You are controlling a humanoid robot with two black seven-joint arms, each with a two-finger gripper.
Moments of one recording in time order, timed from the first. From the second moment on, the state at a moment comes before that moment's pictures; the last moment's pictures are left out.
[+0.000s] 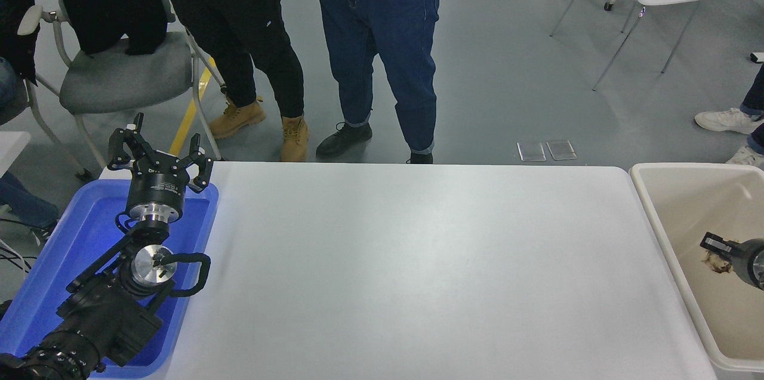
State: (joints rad) left arm -0.56 0.19 -1.04 -0.55 0.04 -0.40 -0.55; right arm 0.71 -0.53 -0.38 0.20 -0.61 0.14 0.13
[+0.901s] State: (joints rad) left arm -0.55 0.19 -1.04 -0.54 0.04 -0.40 -0.55; right arm 0.78 -0.68 0.28 0.73 -0.37 0.14 0.13
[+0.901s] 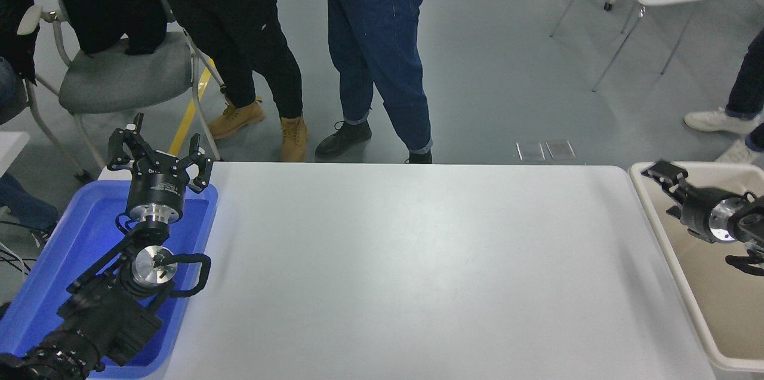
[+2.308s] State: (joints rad) left arm -0.56 0.19 -1.04 -0.54 0.04 -0.40 -0.55; right arm 0.63 -0.20 0.67 0.47 0.41 0.46 0.14
